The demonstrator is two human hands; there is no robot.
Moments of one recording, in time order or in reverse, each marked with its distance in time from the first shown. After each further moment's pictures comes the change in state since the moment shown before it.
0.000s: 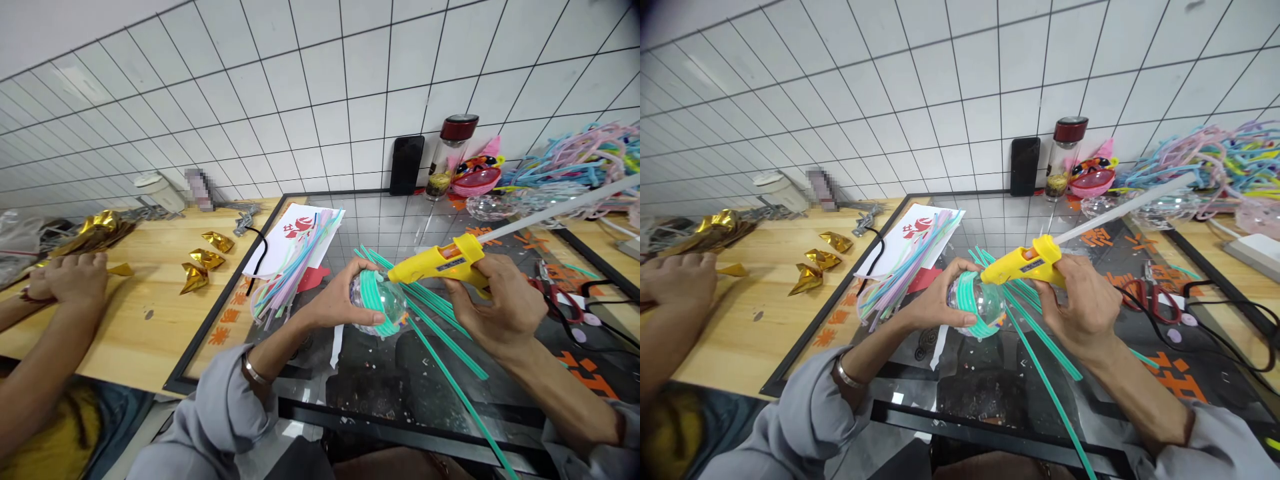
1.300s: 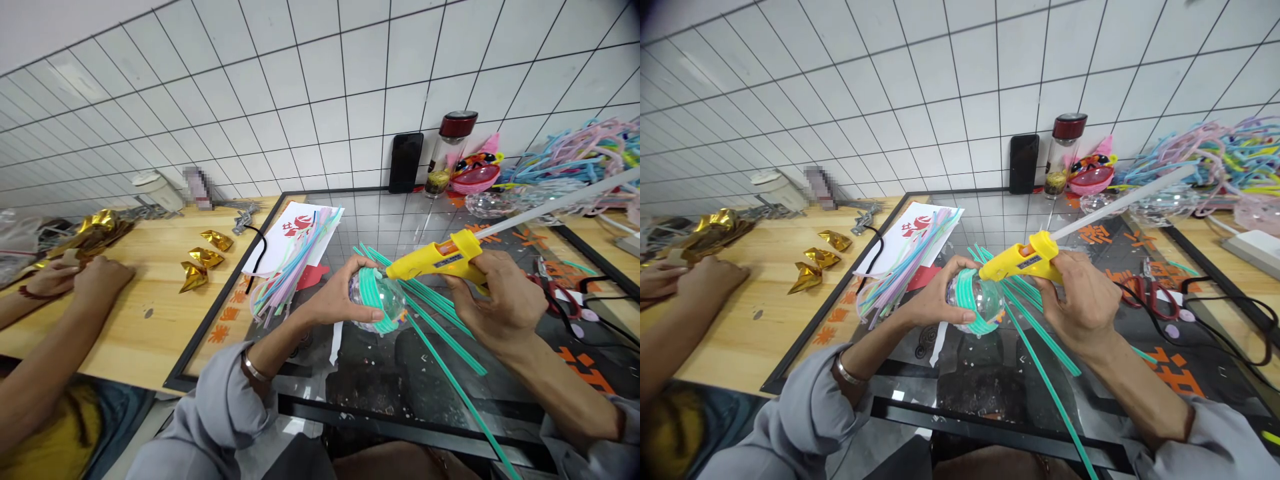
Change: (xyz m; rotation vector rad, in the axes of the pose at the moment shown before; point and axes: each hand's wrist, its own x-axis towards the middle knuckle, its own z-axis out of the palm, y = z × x) left_hand -0.001 0.004 0.001 -0.034 0.004 -0.026; right_hand 0.001 0.001 -0.001 -0.011 0.004 -0.020
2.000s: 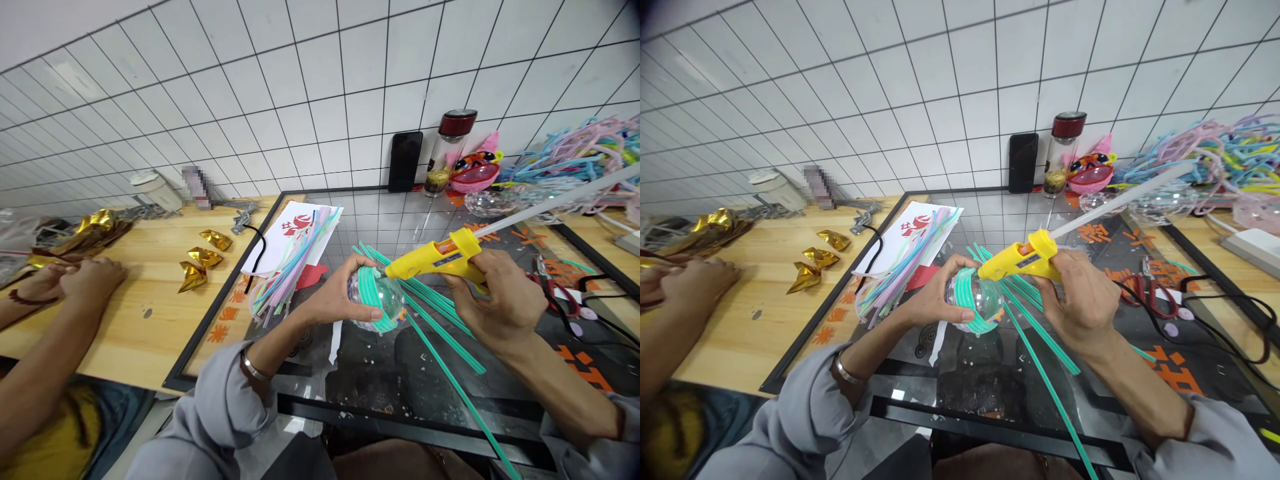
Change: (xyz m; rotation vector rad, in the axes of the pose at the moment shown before) left_hand 0.001 -0.004 -0.001 0.020 0.003 -0.001; right_hand 0.002 -0.001 -0.001 -0.004 0.003 0.006
